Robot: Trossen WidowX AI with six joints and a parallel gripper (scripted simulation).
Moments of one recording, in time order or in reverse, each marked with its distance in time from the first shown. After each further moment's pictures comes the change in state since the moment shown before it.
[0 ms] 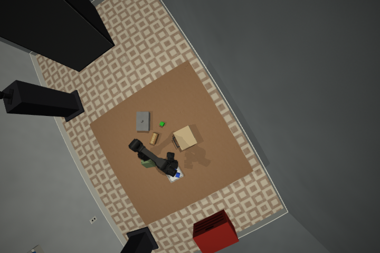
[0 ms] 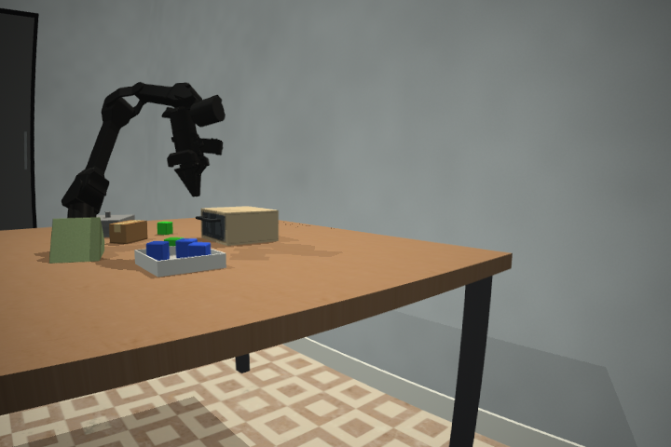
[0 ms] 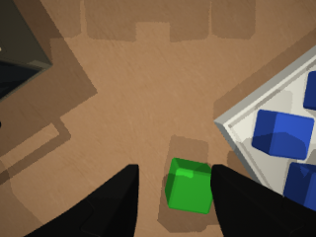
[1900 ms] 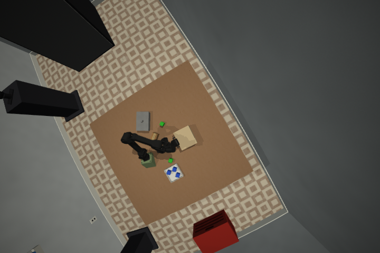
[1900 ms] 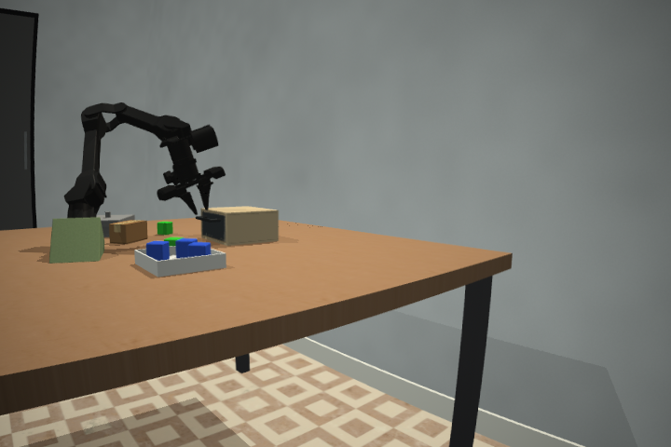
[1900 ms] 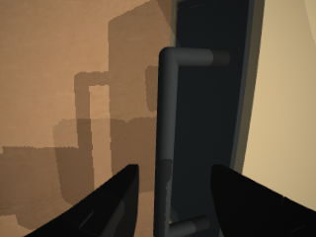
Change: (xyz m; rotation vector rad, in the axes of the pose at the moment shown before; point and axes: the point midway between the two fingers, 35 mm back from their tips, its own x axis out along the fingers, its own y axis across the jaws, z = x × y) arm 0.042 0.152 -0.031 -2.118 -0.300 0.019
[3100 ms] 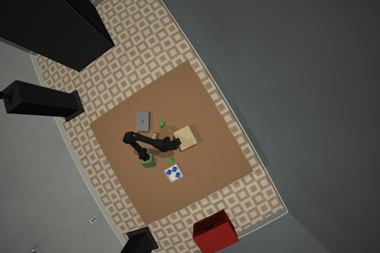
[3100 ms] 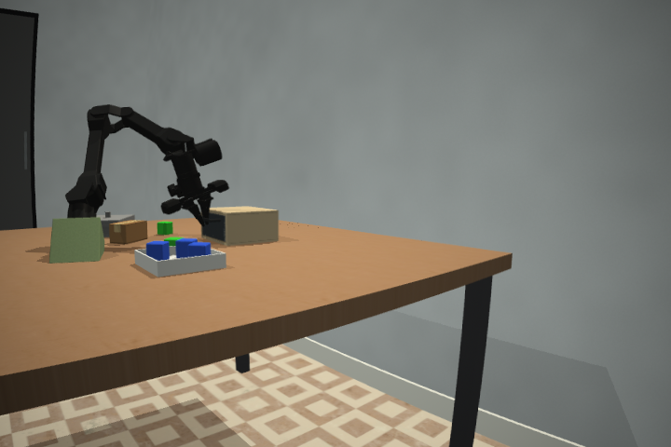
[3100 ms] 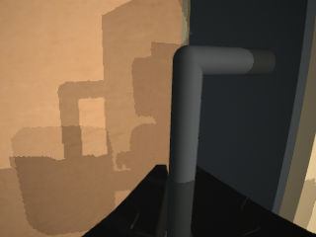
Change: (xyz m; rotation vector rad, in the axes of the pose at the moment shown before) arm 0.038 0.003 -0.001 0.011 -0.003 0.008
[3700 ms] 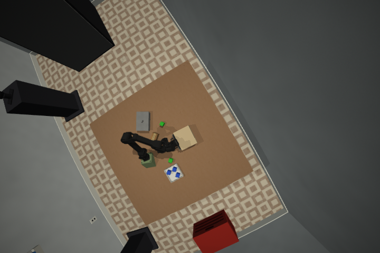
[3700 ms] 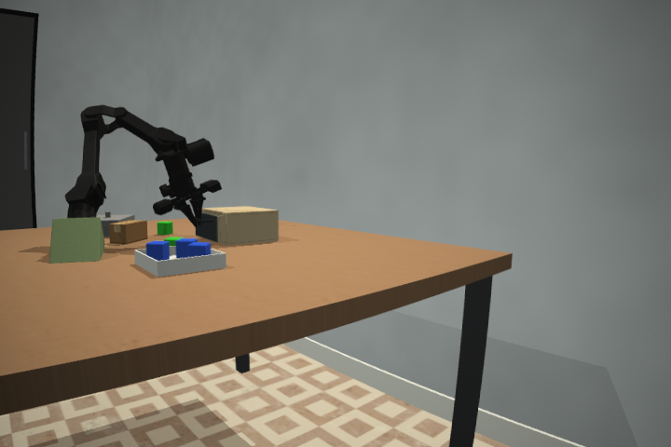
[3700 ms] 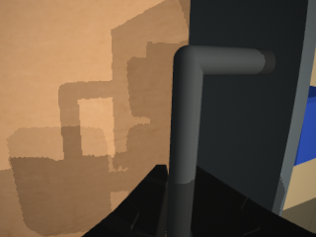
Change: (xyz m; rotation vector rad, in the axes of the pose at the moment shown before) arm -0.008 0.021 0.000 -0.003 0.000 -0.005
